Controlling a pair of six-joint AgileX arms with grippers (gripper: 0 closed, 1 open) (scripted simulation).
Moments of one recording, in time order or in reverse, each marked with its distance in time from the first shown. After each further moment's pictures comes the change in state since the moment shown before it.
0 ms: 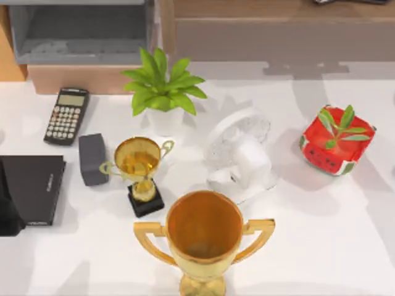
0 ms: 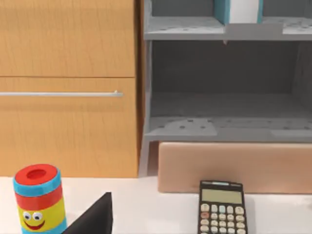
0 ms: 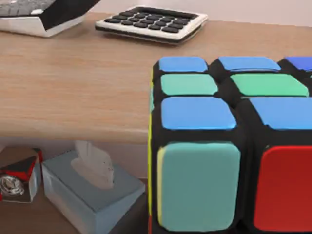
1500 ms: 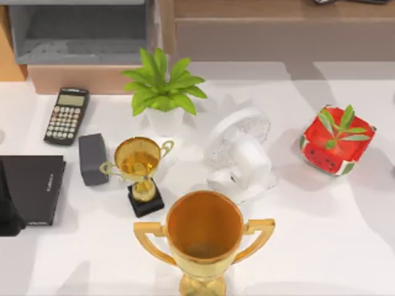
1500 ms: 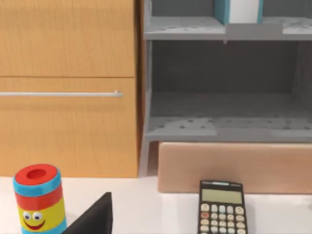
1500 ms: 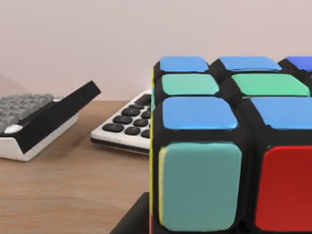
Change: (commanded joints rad) left arm 0.000 0.000 0.000 0.000 0.000 0.000; right arm -0.072 0.402 0.506 0.000 -0.053 0.027
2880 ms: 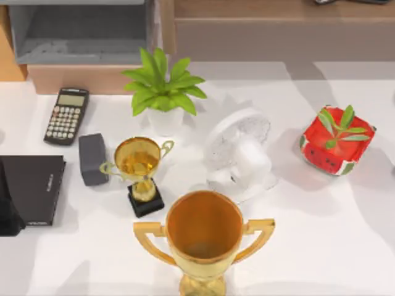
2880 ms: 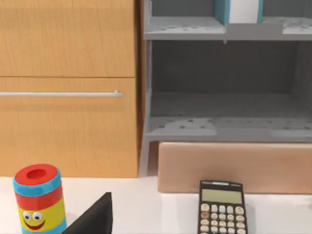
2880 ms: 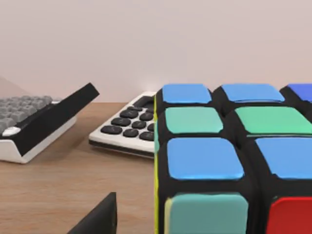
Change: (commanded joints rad) left arm 0.000 0.000 0.000 0.000 0.000 0.000; right arm 0.005 -0.003 -0.004 0.001 -0.001 0.000
